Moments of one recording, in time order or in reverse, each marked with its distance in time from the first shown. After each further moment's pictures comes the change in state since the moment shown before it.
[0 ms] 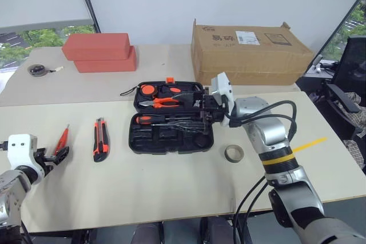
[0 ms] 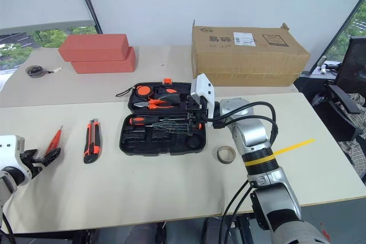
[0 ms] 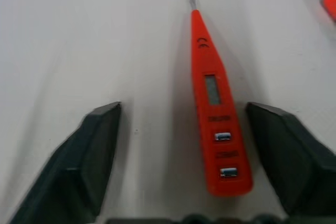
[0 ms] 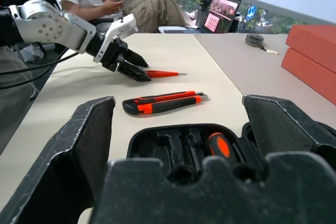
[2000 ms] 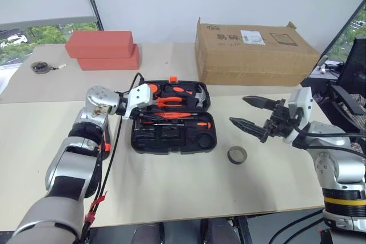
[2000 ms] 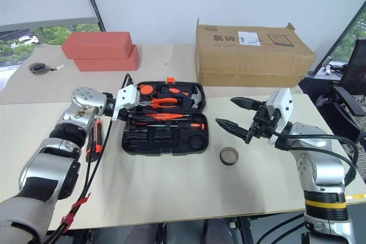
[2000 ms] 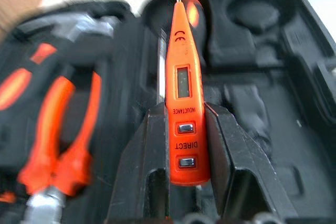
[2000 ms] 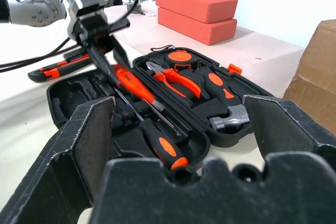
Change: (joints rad) left arm -1.036 -0.189 -0.768 0.894 0.398 -0.909 -0.983; right arm 0.419 -0.305 -0.352 -0.298 0.153 0.082 -0.197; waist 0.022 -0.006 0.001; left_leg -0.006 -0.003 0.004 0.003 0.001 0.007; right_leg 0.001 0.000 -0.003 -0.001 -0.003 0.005
